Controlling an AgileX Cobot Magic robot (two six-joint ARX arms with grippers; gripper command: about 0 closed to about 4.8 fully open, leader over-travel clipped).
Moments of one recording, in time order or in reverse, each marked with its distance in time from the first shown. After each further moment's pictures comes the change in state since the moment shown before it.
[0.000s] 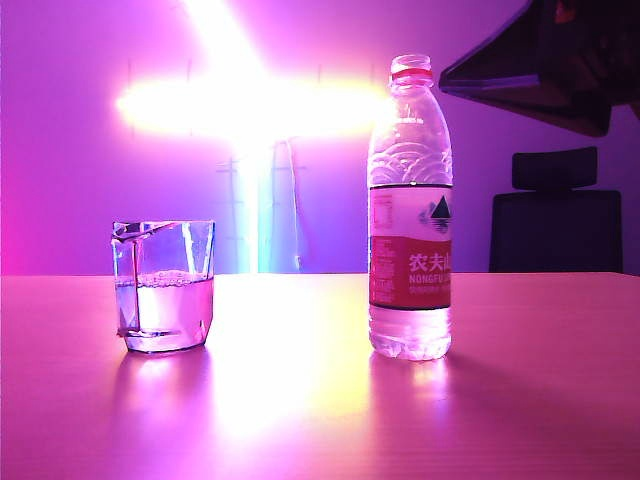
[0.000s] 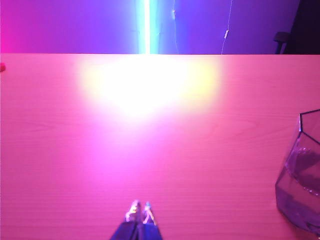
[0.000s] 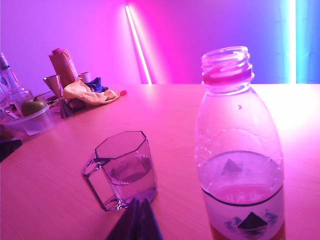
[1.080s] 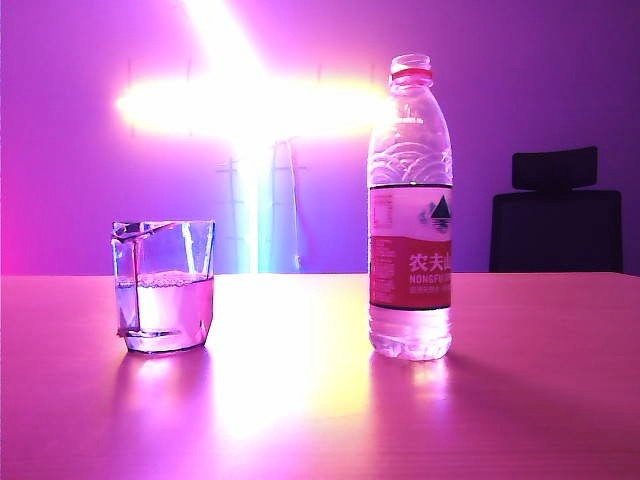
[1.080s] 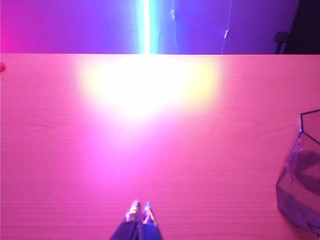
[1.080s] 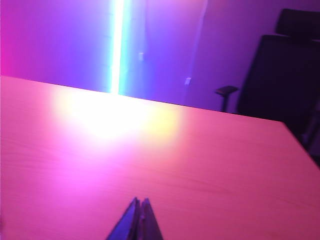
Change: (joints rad) left arm -0.001 0.000 0.000 0.000 0.000 0.000; right arm -0.553 -0.661 -0.068 -0.598 0.045 -0.348
